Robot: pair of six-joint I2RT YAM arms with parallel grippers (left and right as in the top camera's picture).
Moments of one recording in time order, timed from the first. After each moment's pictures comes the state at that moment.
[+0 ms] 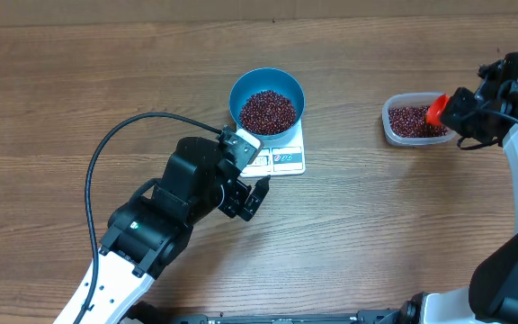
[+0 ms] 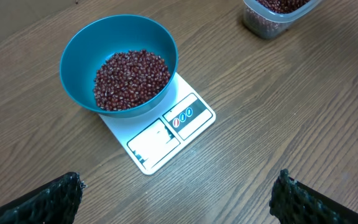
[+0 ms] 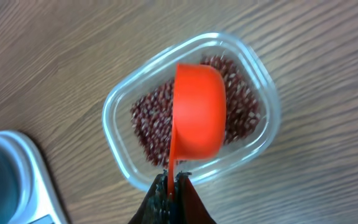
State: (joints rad) left arm -0.56 1.07 1.00 -0.63 0.07 0.06; right arm -0.30 1.64 1.37 -0.82 -0.22 0.24
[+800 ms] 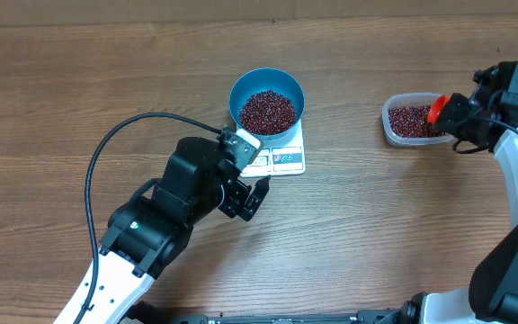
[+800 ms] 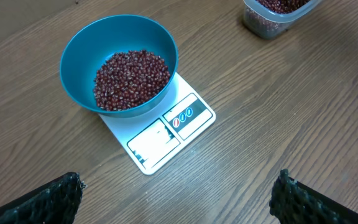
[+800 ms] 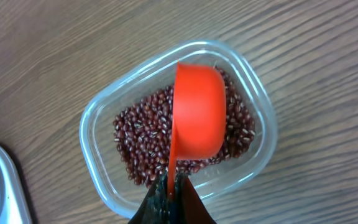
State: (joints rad) left arm -0.56 1.07 1.00 -0.63 0.07 0.06; right arm -0.30 1.65 1.27 -0.67 -0.21 0.23
